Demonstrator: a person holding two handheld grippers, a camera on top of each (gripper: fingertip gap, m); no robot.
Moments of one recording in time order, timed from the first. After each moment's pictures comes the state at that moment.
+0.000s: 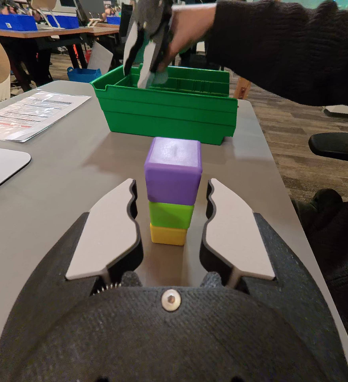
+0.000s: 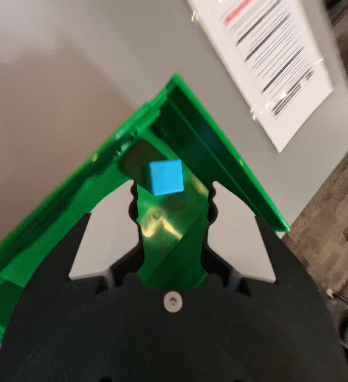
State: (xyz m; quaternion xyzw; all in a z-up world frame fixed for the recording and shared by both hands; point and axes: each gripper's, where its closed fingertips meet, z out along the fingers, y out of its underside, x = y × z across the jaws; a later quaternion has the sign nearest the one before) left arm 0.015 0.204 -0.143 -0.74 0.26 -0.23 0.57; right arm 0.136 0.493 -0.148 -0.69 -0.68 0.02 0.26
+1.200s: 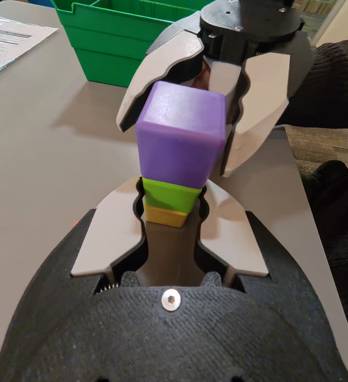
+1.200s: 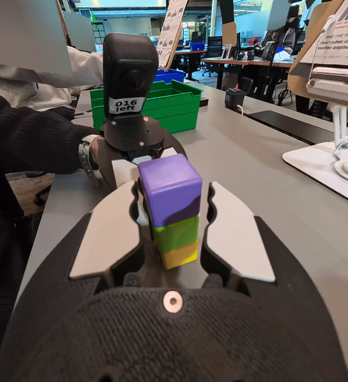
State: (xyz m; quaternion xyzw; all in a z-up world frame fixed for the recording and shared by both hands) left arm 0.024 0.206 -0.187 -0.80 0.28 -0.23 0.48; right arm 0.000 0.200 -0.133 -0.45 -0.61 0.54 0.36
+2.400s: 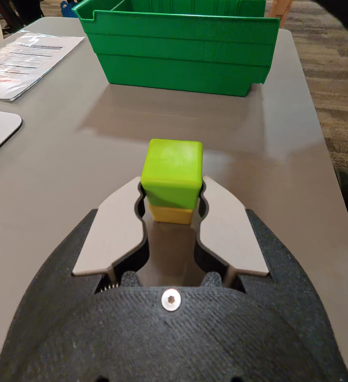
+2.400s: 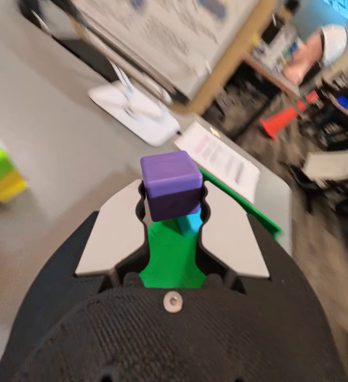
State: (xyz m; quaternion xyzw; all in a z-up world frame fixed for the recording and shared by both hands) left arm 0.014 0.212 -0.189 -0.81 0.28 -0.16 0.49; right arm 0.125 0.384 -0.052 -0.61 -0.56 0.17 0.54
